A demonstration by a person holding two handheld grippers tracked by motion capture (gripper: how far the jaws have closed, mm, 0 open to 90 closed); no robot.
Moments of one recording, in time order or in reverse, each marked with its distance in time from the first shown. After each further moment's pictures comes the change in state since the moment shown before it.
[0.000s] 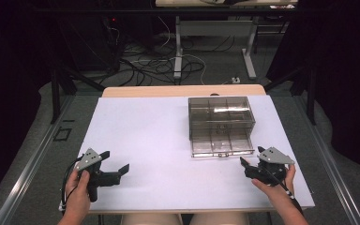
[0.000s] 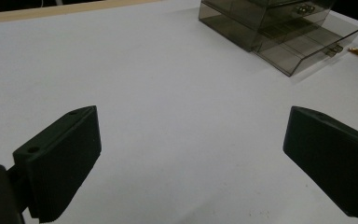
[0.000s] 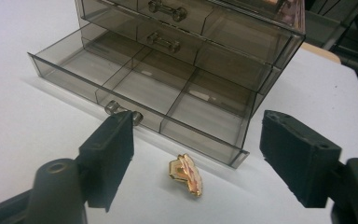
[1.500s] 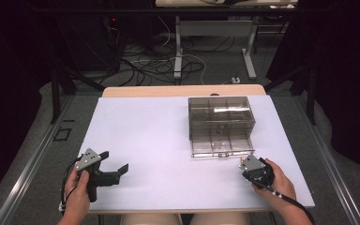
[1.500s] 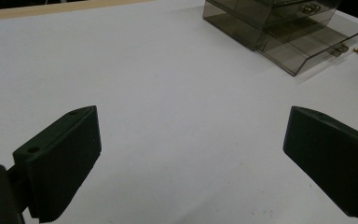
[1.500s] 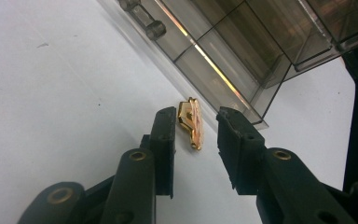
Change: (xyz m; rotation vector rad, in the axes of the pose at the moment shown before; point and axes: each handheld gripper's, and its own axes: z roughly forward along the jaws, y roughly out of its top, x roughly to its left) left arm 0.001 -0.001 0.000 0.001 0.016 -0.006; right arm 0.024 -0.010 0.020 0.282 -0.032 -0.425
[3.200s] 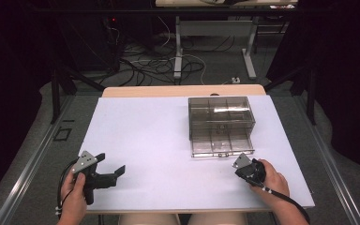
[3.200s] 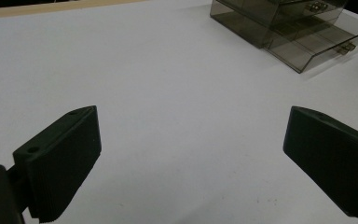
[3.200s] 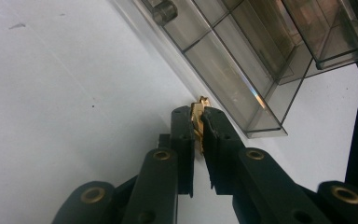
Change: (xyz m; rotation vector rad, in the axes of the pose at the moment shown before) left arm 0.002 -0.005 -0.009 0.005 0.018 -0.011; right arm 0.008 0.010 0.021 0.105 -0.029 -0.068
